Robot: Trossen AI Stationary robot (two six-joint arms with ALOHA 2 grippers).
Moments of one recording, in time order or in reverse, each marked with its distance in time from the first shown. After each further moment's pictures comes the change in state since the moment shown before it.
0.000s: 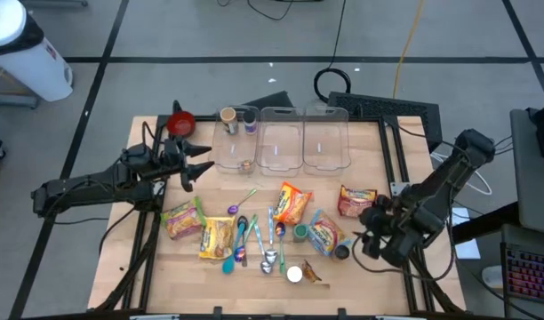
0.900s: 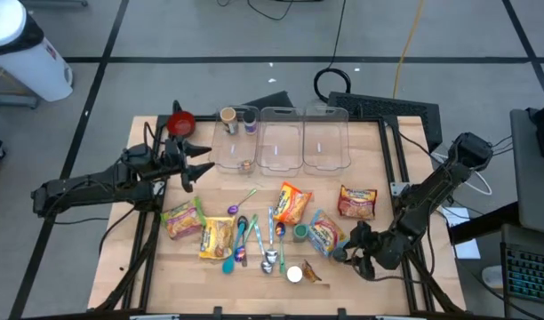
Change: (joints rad) left arm 0.000 0.000 0.000 -0.021 -0.001 0.000; right arm 0.010 0.085 -0.388 0.926 -0.170 -0.162
